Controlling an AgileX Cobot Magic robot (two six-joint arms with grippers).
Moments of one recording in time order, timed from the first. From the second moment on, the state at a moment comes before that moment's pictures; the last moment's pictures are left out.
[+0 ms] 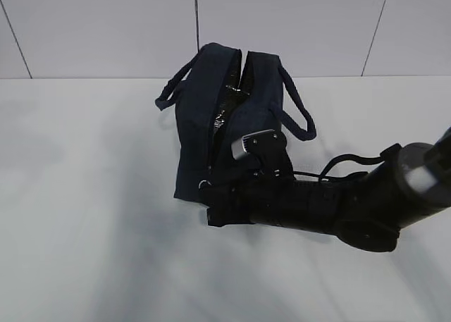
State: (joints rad) left arm -0.01 1.00 -1.12 -0.59 1.24 0.20; right arm 0.51 2.11 -0.87 -0.57 -0.78 0.61
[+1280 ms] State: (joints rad) left arm -0.05 1.37 -1.12 -0.59 1.12 0.57; right arm 0.51 1.75 -0.86 -0.74 -0.37 0.74
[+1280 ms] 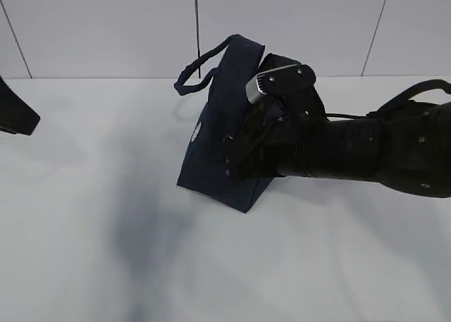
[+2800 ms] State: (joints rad) left arm -0.51 1.76 -1.12 -0.57 0.30 1.20; right arm 0.51 1.75 -0.94 -0.77 -0.24 0.74
